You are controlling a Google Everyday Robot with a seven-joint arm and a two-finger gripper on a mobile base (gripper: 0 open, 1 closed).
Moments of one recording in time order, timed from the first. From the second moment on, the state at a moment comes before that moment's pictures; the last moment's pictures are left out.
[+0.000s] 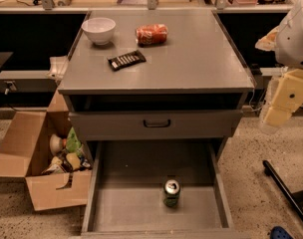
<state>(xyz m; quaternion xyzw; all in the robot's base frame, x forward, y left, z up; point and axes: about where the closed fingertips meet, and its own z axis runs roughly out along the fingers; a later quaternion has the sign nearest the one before) 0.438 -0.217 0.977 -0.60 0.78 -0.03 0.16</state>
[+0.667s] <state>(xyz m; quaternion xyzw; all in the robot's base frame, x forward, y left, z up) 0.448 -0.206 0.933 -0.63 0.76 -0.02 0.15</state>
